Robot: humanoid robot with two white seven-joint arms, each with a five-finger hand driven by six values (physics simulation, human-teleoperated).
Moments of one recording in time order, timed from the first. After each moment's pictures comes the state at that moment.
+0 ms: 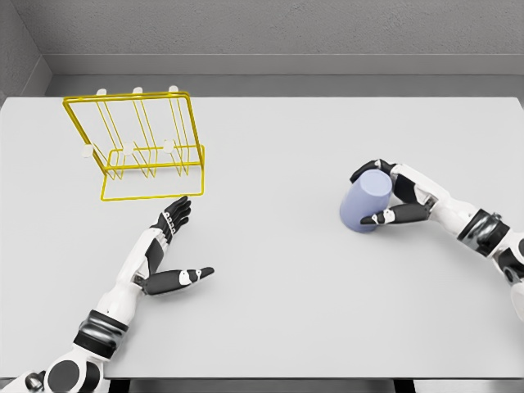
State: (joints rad) left arm 0.10 0.59 -0.66 -1.75 0.38 -0.36 0.29; right arm -0.31 -0.62 0.43 -1.25 -0.57 -0.31 0.61
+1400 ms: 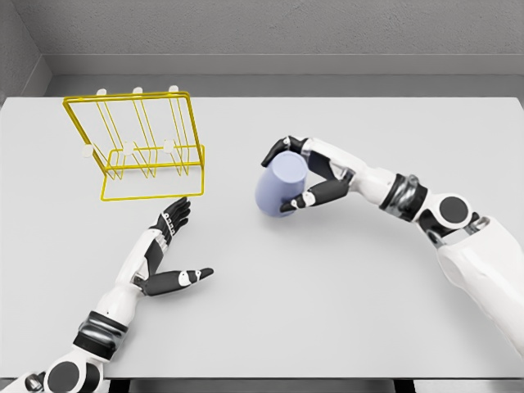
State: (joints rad) left arm 0.11 0.59 -0.65 -1.75 0.38 -0.36 0.29; right arm -0.52 -0.46 0.65 -1.32 -0.57 -0.31 0.61
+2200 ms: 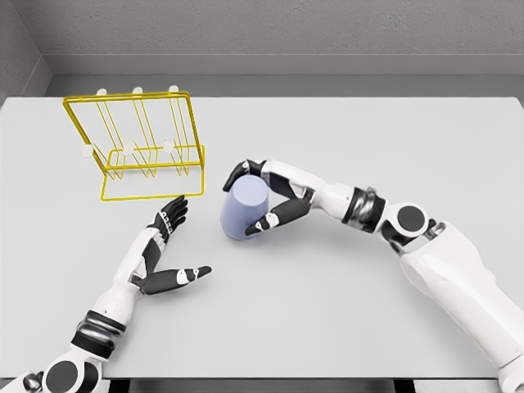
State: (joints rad) left arm 0.11 0.59 -0.64 -1.75 0.38 -0.36 0.29; right arm -0.54 -0.36 0.75 -1.27 -0.54 -0.31 0.61
